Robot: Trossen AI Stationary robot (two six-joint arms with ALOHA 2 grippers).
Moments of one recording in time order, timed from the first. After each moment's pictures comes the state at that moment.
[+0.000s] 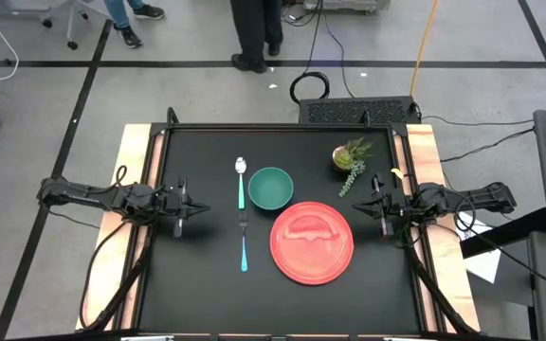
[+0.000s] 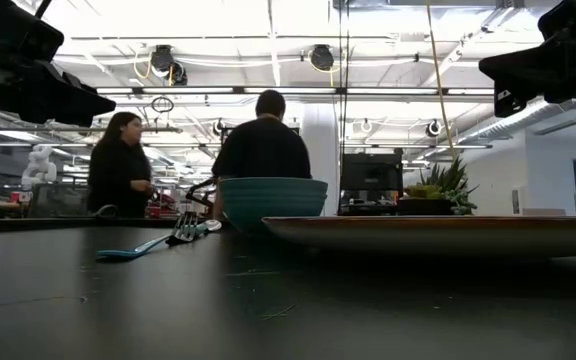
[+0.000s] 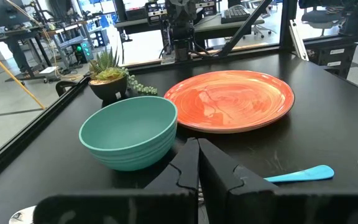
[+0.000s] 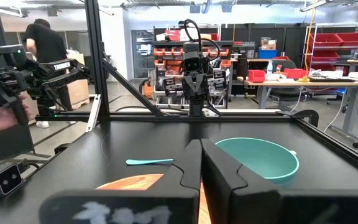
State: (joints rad) left arm -0.15 0.14 0.04 -0.05 -0.13 0.13; right arm 0.14 0.00 0.02 0.08 0.08 0.01
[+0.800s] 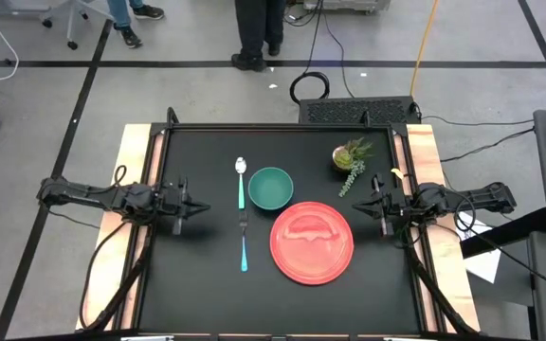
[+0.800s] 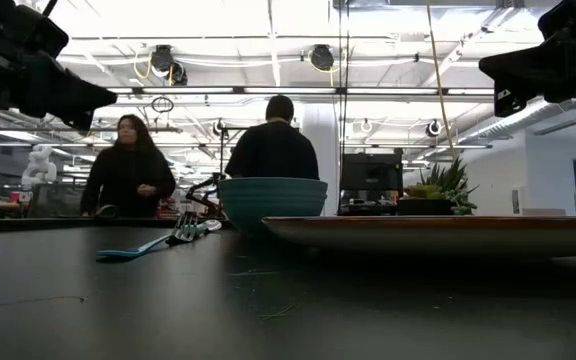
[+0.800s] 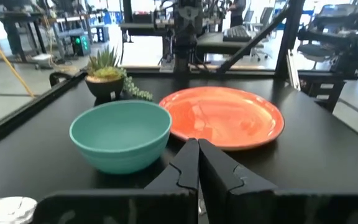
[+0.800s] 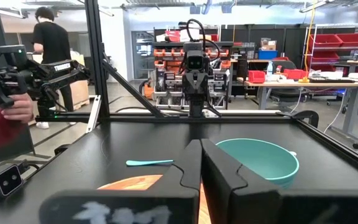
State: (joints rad) left arm -0.15 0.14 0.04 0.00 -0.13 -0.02; right arm 0.14 0.00 0.02 0.08 0.08 0.02
